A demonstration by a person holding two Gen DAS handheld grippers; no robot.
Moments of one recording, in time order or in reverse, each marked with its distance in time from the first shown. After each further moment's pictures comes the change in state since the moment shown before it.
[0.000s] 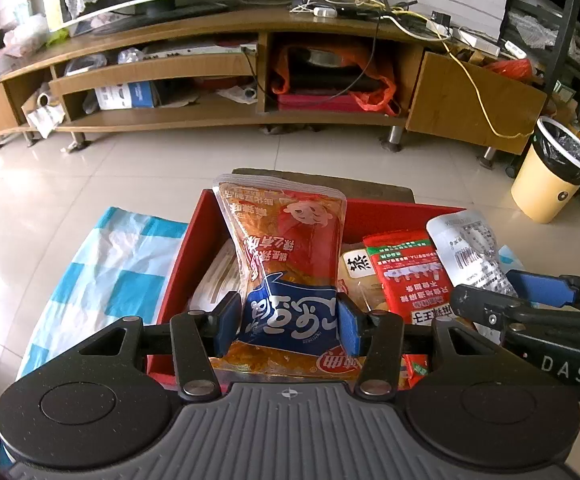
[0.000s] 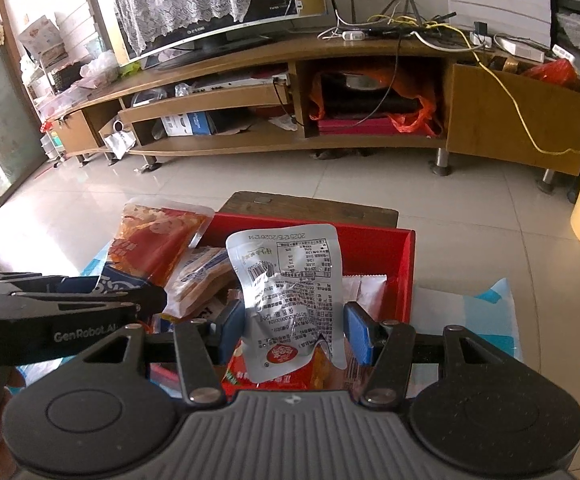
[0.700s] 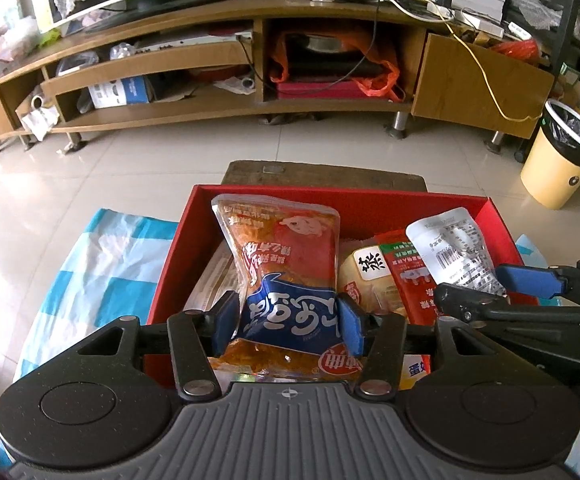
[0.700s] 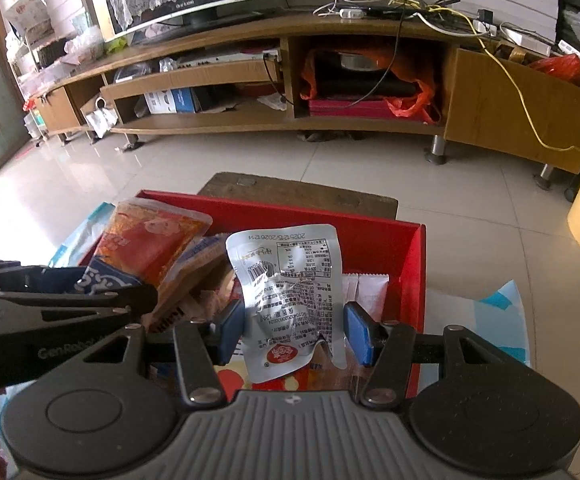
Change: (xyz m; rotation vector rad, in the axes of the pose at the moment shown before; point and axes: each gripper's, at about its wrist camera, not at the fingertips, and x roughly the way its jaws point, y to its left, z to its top) left arm 0.028 -0.003 0.004 0.036 0.028 0.020; right arm 0.042 0.003 0.003 -0.036 0.062 -0.059
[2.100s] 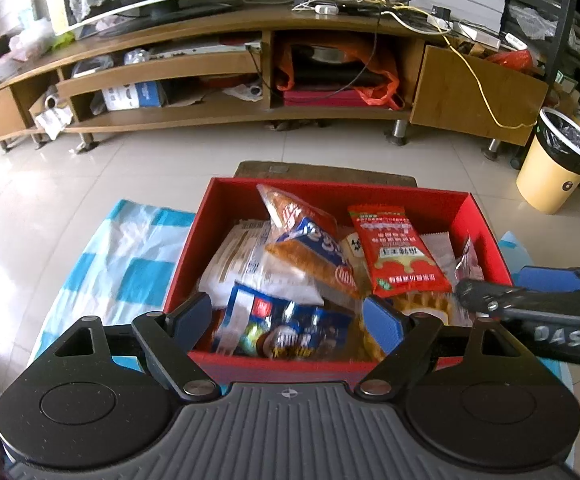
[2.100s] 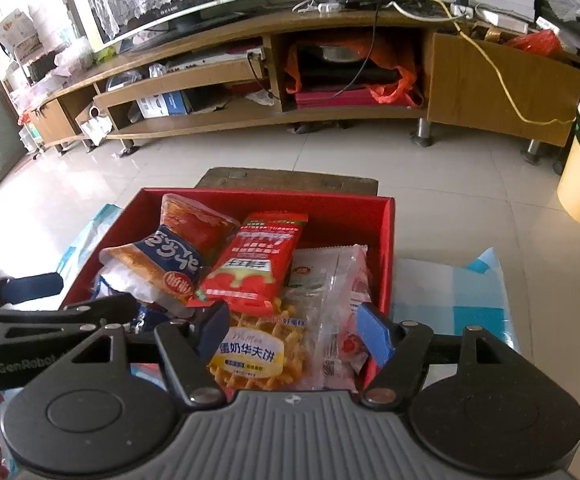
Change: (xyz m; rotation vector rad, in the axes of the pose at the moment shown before) left arm -0.040 0.001 -0.021 -0.031 -0.023 0.009; right arm -0.042 -0.017 -0.015 0.078 -0.001 0.018
